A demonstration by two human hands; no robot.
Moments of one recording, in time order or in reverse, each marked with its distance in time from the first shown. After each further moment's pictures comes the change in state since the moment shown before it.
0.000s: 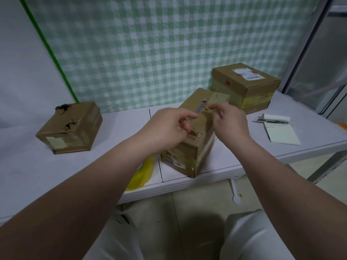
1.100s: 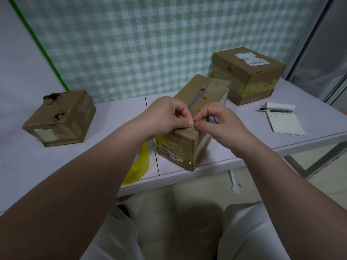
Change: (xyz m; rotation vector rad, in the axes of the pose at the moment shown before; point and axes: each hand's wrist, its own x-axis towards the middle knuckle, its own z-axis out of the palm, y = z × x) left_hand 0.029 -0.022 0.013 -0.159 -0.060 -0.057; right_hand -0.019 0.014 0.004 0.501 -0.385 -0.063
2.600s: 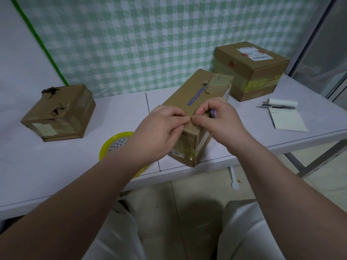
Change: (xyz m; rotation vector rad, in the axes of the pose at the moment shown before) left_hand -0.037 -0.035 0.017 0.451 0.250 0.428; right_hand 0.001 -0.005 0.016 -0.071 0.155 0.034
